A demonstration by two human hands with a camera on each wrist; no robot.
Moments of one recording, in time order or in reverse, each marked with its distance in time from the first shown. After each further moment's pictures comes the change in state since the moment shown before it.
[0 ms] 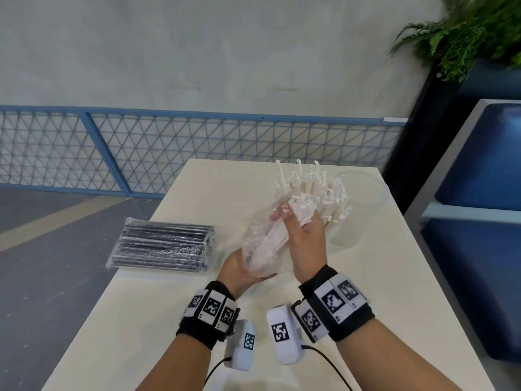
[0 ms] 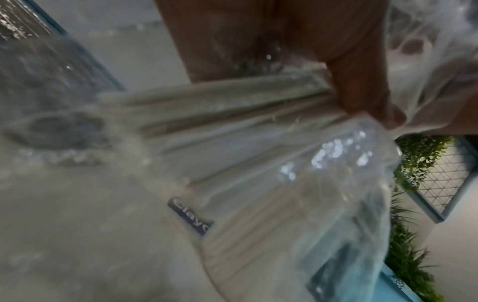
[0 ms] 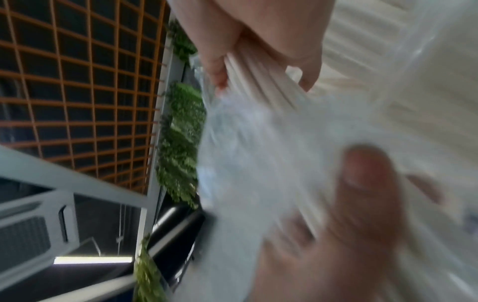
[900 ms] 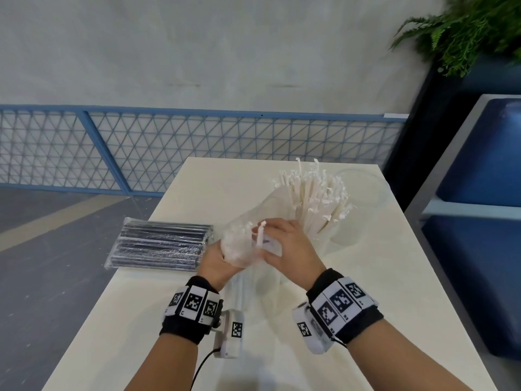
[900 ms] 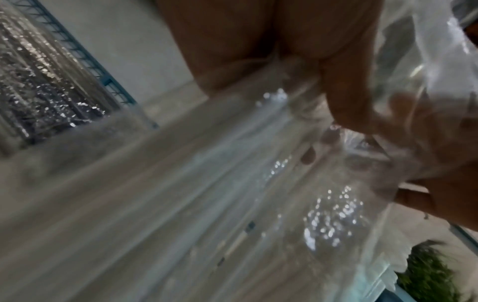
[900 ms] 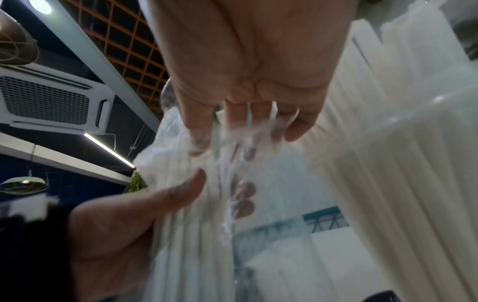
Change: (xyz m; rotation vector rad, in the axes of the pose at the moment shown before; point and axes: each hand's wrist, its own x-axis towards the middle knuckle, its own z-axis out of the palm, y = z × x) left_hand 0.019 -0.026 -0.030 -0.077 0.106 0.079; right_hand 0.006 0.029 -0.019 -0.919 -0.548 -0.304
